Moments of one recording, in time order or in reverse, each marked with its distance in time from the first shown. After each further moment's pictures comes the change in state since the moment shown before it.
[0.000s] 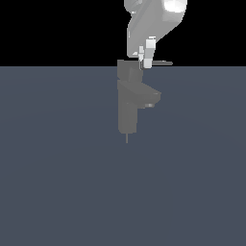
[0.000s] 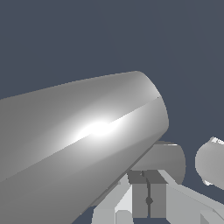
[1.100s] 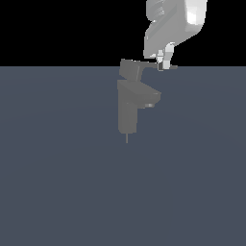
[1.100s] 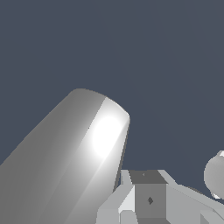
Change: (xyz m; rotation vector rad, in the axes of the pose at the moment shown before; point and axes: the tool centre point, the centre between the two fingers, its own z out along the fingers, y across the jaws) arm 0.061 -0.031 -0.003 0.004 -0.001 0.016
